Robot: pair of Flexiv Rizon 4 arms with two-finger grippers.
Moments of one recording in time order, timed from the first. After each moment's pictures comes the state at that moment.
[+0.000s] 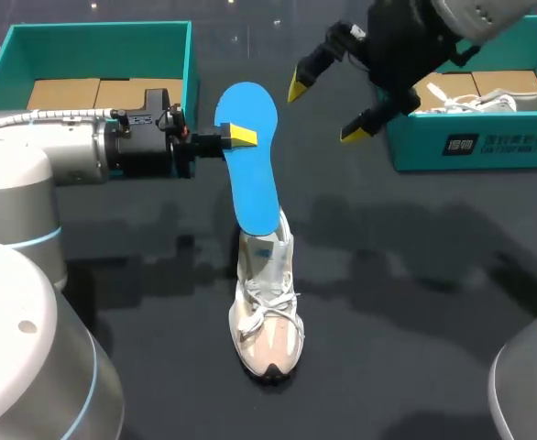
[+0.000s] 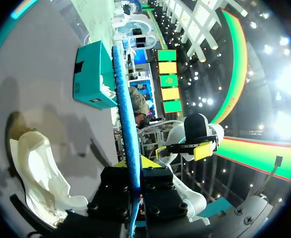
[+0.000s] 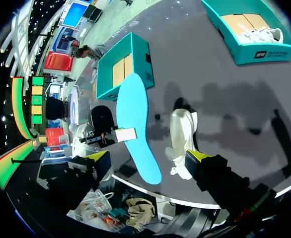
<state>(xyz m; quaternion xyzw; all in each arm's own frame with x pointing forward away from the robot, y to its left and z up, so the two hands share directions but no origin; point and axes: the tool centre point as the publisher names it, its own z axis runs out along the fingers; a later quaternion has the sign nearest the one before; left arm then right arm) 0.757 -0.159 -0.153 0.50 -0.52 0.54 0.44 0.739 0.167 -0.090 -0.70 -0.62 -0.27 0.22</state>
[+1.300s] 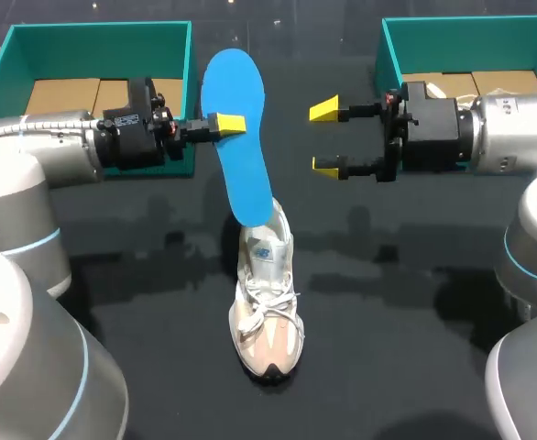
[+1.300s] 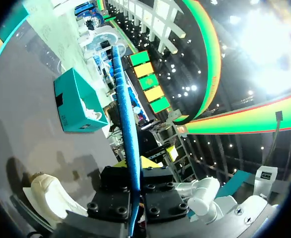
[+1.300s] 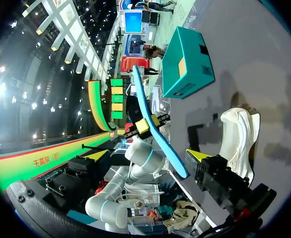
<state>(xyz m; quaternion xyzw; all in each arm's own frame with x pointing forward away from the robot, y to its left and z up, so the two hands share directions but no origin) 0.778 -0.143 -0.142 0.39 -0.56 0.64 0.35 0.739 0.169 -0.126 -0.54 -0.50 -0.51 0.44</state>
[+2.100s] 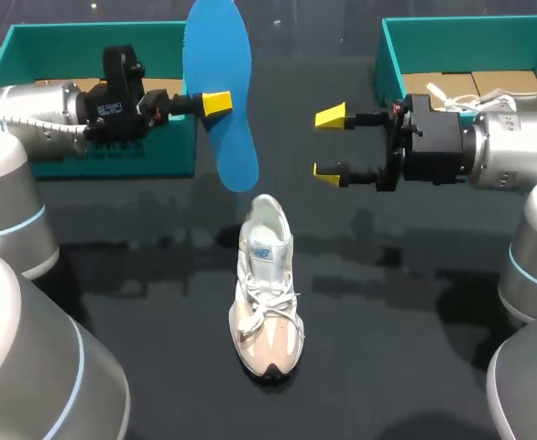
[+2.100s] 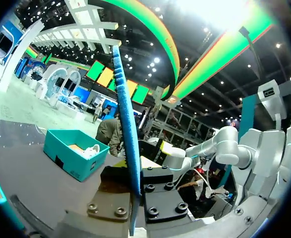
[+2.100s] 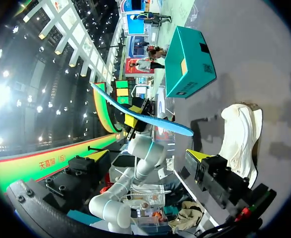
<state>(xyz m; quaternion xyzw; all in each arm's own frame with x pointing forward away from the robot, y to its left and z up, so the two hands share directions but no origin) 0.793 -0.129 -0.113 0.16 -0.65 0.73 0.13 0.734 0.165 -0.132 -0.54 -0.48 -0.53 0.45</state>
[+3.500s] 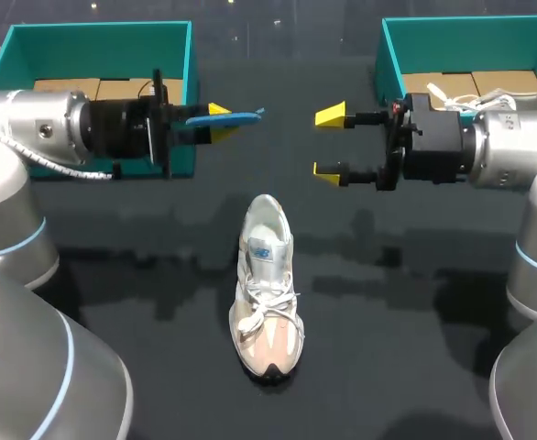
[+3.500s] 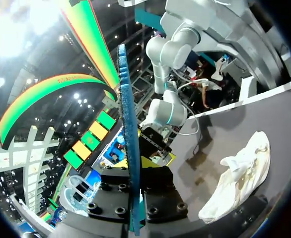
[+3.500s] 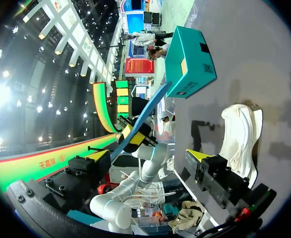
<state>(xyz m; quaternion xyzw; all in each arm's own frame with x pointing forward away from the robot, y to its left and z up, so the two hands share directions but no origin) 0.760 -0.139 -0.113 -0.33 -0.59 0.67 -0.31 0.735 0.165 -0.131 -0.54 -0.48 -0.52 0.45</state>
